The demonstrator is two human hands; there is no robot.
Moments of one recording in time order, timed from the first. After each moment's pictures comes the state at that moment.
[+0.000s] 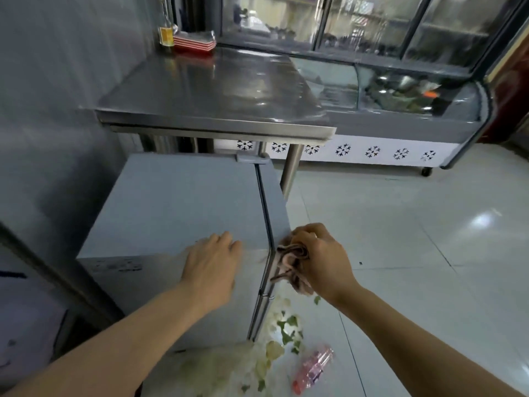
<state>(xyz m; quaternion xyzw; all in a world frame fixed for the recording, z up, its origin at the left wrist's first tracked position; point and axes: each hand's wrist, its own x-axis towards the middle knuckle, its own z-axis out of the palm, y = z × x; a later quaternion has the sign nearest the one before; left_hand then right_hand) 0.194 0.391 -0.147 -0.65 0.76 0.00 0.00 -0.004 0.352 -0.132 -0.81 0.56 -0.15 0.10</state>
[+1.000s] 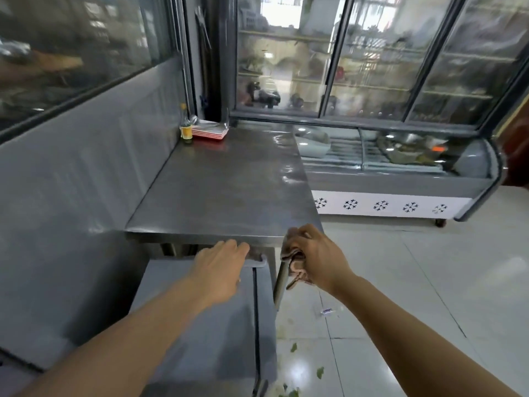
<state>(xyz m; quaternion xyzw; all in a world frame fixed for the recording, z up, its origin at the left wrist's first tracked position) 0.204 0.253 0.105 -0.68 0.73 0.03 0.02 0.001 0.179 0.095 -0.88 0.47 -0.08 0.04</state>
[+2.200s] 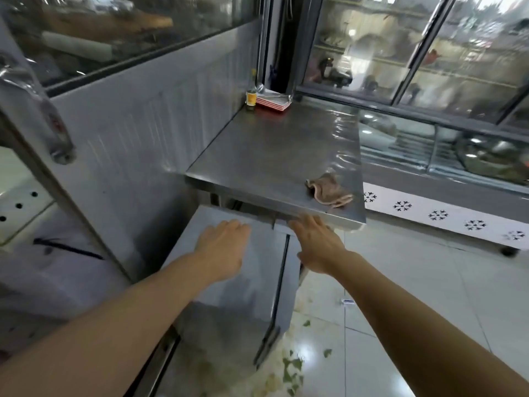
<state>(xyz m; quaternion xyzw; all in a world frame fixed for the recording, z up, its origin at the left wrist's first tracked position) 0.215 0.333 0.086 -0.76 0.64 0.08 0.01 0.048 0.210 0.072 -0.92 0.38 0.09 0.04</state>
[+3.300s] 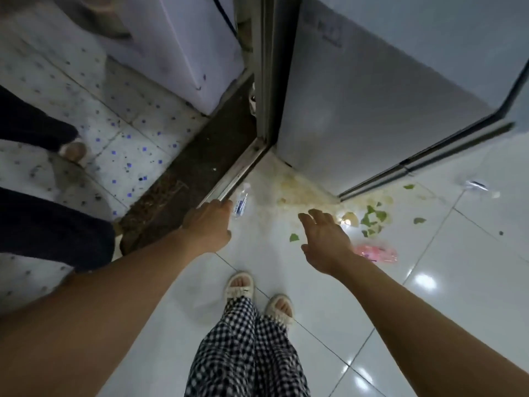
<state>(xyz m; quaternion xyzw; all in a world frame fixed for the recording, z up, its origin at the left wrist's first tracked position) 0.214 0.697 -0.276 -0.86 0.36 0.35 0.08 0.048 0.538 -0.288 -0.90 0.24 0.30 0.19</state>
